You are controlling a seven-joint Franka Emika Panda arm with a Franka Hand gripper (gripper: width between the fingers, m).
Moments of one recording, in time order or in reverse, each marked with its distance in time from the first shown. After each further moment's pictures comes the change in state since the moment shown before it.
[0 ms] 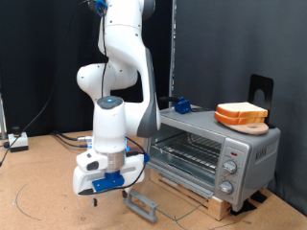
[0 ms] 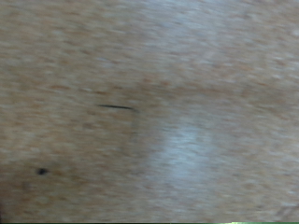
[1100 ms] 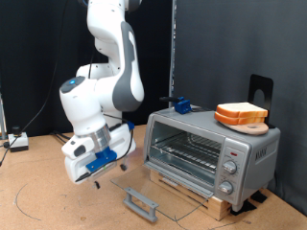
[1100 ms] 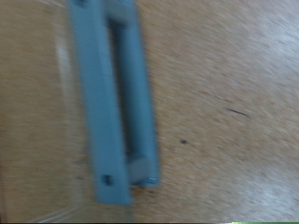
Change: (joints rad) arm -0.145 -0.242 0.022 0.039 0.284 -0.434 -0.485
